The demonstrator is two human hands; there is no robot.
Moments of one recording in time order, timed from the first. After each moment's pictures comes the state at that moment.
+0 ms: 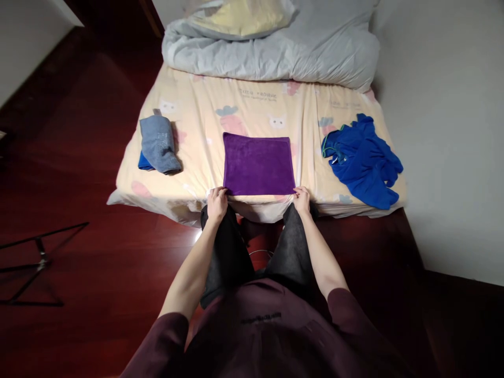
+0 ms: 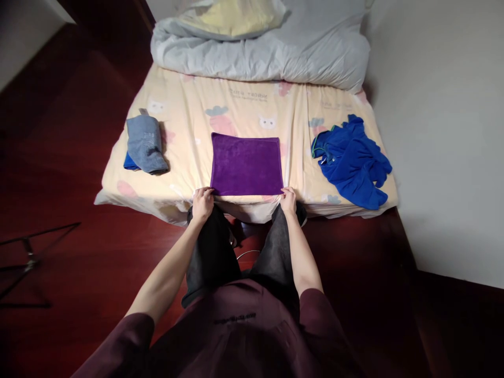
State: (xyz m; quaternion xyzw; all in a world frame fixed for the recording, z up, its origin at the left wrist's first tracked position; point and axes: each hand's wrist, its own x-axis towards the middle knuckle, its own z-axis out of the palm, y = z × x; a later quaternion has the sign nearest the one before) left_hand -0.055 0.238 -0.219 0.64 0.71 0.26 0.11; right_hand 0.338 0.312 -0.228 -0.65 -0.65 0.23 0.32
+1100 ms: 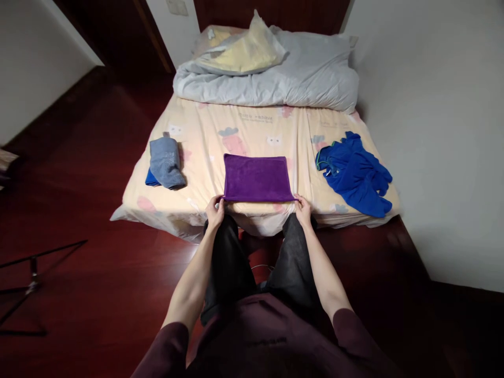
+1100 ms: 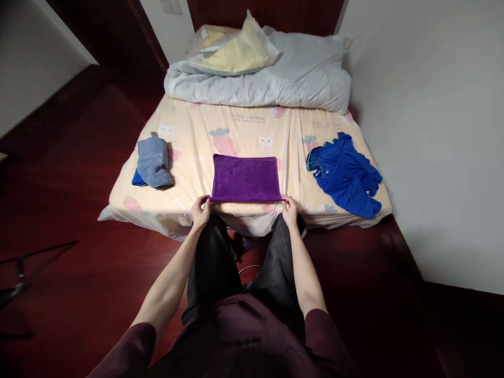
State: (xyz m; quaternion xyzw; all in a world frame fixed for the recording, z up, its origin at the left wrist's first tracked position) left_hand -0.064 0.258 -0.230 0.49 0.65 0.54 0.20; right_hand 0.343 0.302 -0.220 -0.53 -0.59 0.31 0.52
